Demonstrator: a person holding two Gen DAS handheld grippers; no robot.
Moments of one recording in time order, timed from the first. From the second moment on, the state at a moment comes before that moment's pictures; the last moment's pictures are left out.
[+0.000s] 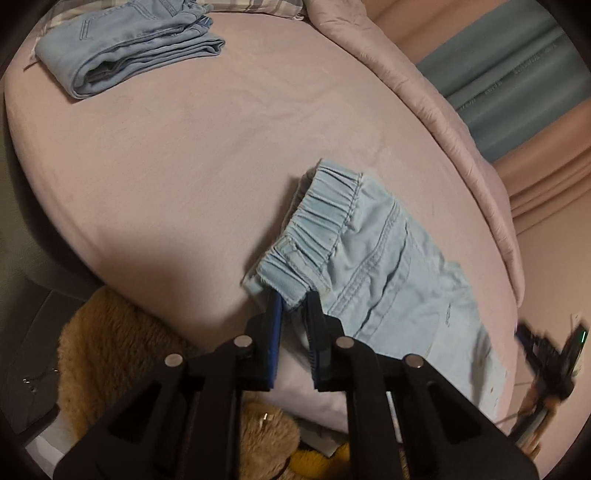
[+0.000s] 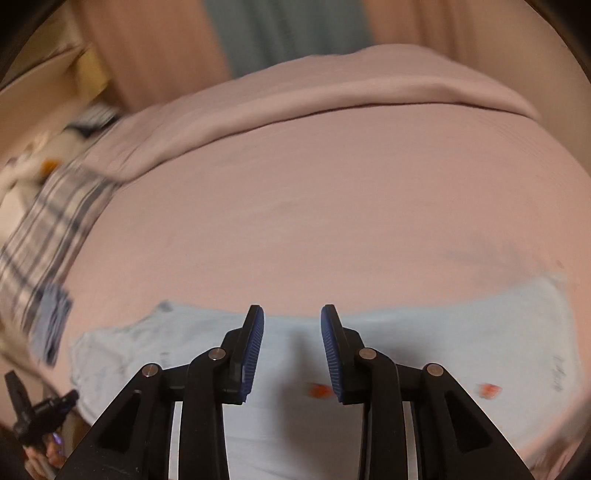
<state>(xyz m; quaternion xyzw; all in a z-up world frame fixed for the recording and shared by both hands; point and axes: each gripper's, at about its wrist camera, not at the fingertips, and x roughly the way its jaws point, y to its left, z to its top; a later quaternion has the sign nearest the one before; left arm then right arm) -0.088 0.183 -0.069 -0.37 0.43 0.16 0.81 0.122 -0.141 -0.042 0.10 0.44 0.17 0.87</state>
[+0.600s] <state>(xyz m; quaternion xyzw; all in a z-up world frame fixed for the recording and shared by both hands) -0.021 0.198 -0.019 -0.27 0.42 0.08 0.86 0.143 -0.017 -0.085 0.05 0.57 0.31 0.76</state>
